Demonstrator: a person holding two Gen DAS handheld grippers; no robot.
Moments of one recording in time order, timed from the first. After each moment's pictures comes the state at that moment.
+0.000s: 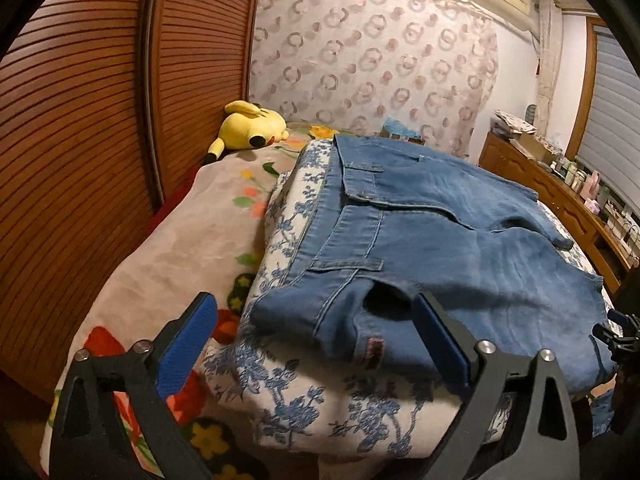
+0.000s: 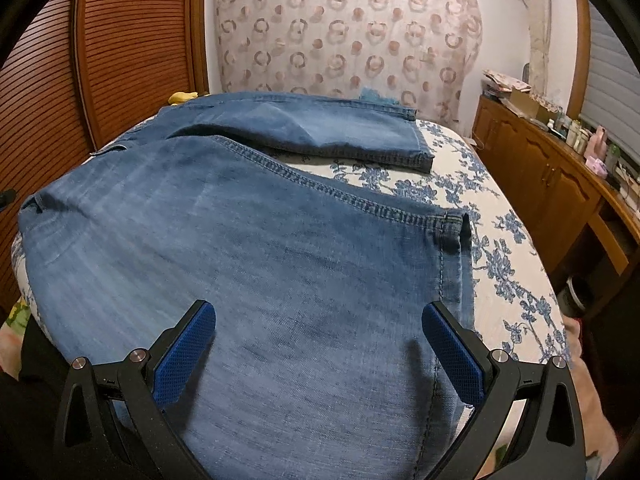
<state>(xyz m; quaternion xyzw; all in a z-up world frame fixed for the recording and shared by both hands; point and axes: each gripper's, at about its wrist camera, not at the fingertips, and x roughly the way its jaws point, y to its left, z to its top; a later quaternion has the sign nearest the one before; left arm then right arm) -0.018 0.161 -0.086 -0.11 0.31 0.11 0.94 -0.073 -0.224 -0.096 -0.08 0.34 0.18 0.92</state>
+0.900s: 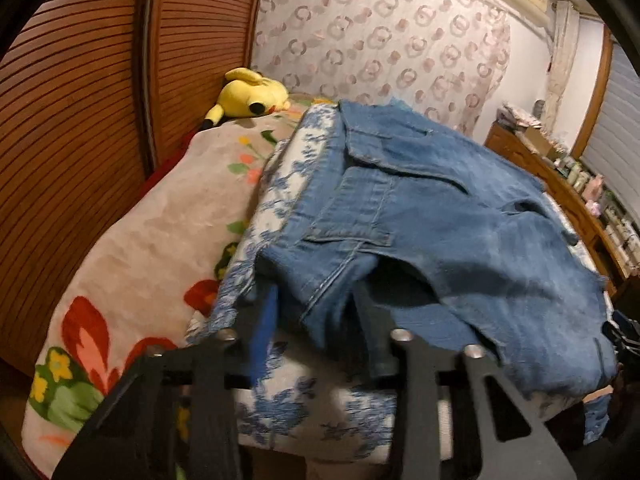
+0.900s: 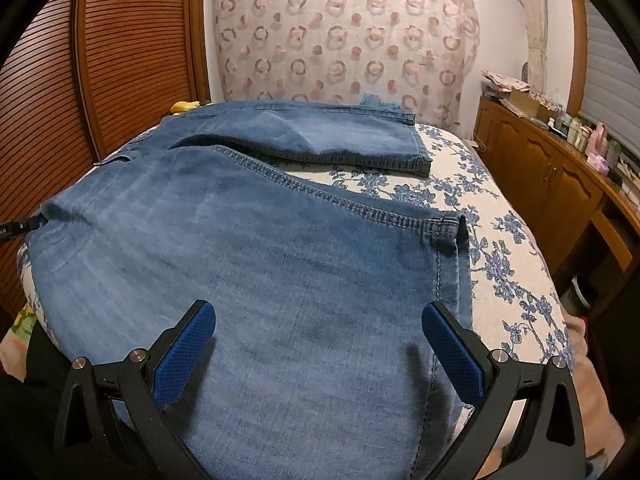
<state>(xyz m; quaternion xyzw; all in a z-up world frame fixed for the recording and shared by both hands) -0.004 0.161 -0.112 -0.15 0.34 0.10 0.92 -0.057 -0.232 -0.087 -0.06 0.32 0.18 0.93</state>
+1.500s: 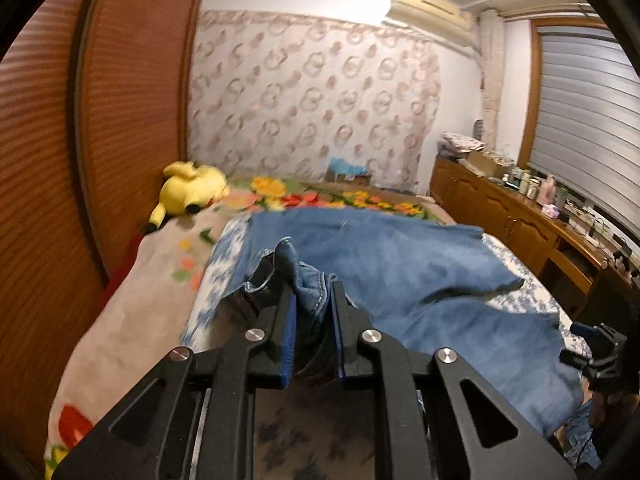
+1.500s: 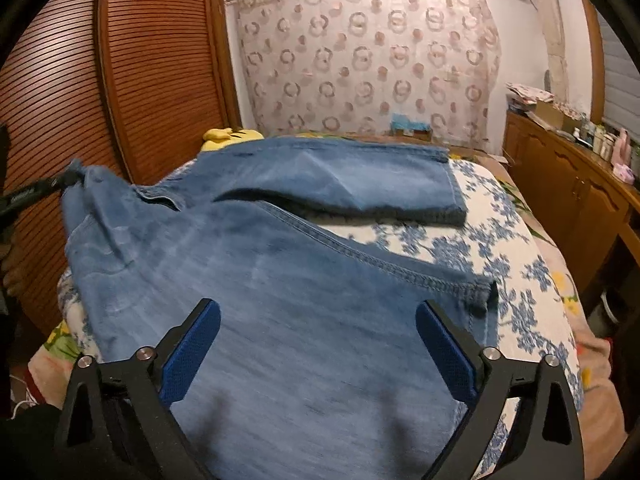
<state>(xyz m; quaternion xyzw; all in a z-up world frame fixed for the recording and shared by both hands) 0.044 0.104 -0.005 -0.07 0.23 0.02 0.97 -0.041 -0.226 -0.059 -0.03 0.29 0.25 0.92</state>
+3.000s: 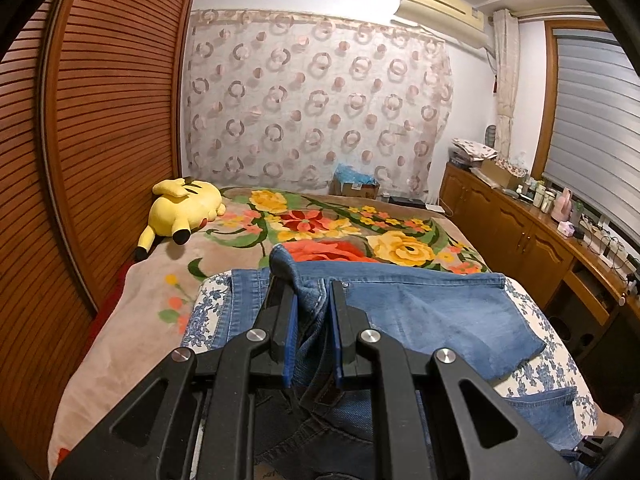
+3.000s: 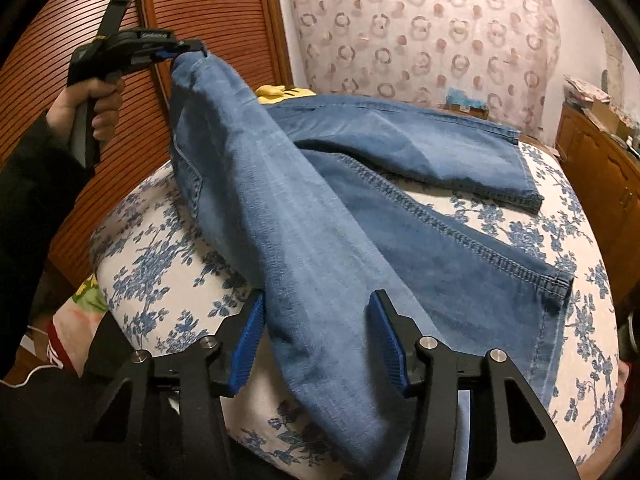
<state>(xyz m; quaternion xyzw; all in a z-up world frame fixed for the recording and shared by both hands) 0.167 0.108 0.029 -0.08 0.24 0.05 0.97 -0.002 -0.195 -0.093 -0.06 0.35 0.33 0.87</state>
